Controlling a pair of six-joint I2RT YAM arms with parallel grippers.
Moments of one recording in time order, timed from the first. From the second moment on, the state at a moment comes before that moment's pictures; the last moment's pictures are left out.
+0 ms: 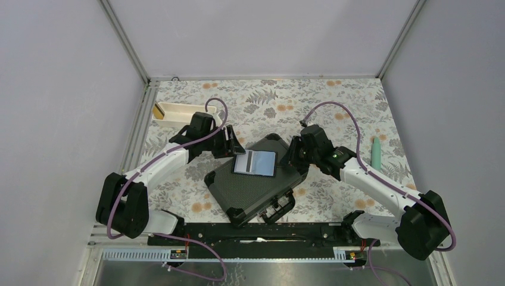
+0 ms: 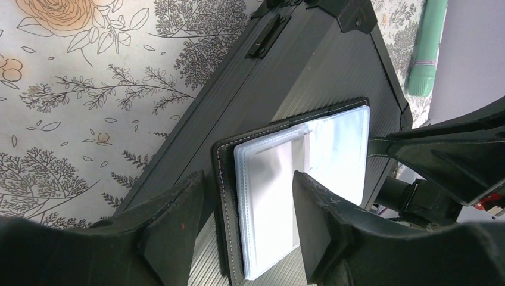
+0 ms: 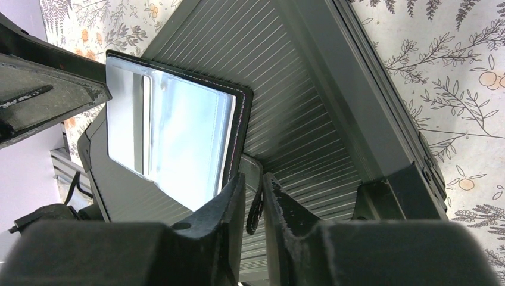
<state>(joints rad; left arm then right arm) -0.40 1.36 0.86 -0.31 0.46 -0.61 0.64 1.19 0.80 -0.38 -0.10 0.78</state>
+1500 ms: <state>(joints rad) -0.69 1.33 0.93 -0.13 0.53 -0.80 0.64 1.15 0.74 -0.34 -0.10 0.82</state>
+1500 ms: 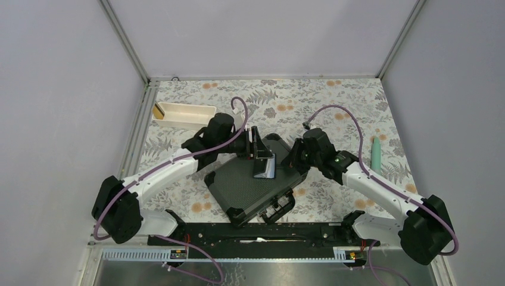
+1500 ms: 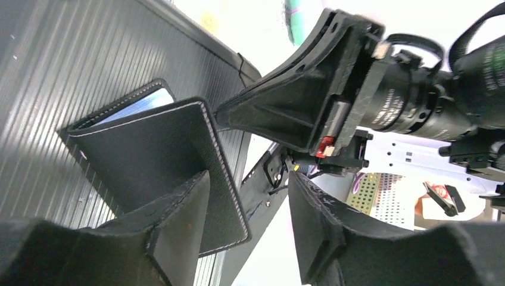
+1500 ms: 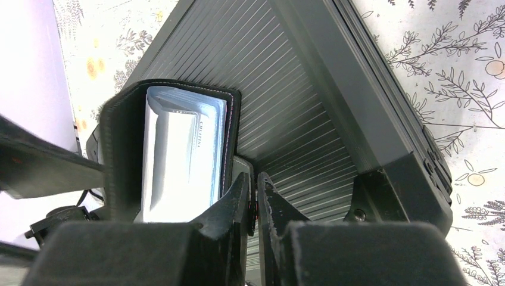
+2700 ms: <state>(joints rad) -0.33 1.22 0.77 -0.38 0.11 -0.64 0.64 1.11 0.73 -0.34 -0.10 0.83</state>
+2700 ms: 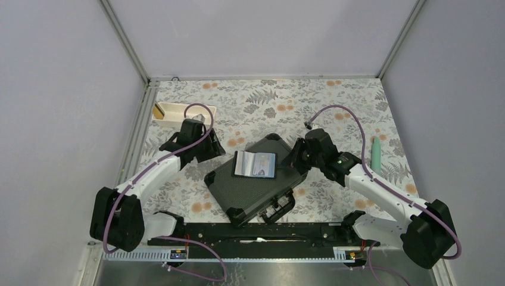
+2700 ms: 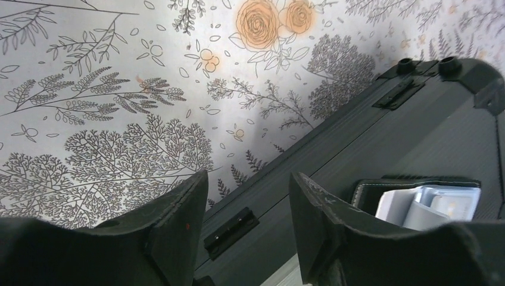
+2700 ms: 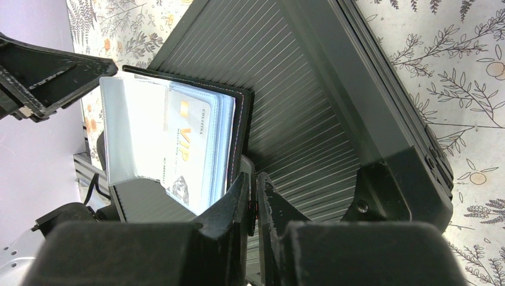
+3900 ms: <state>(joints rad) -0.35 1.36 0.83 -0.36 0.31 -0.54 0.64 1.10 0.73 -0.34 -0.10 0.83</state>
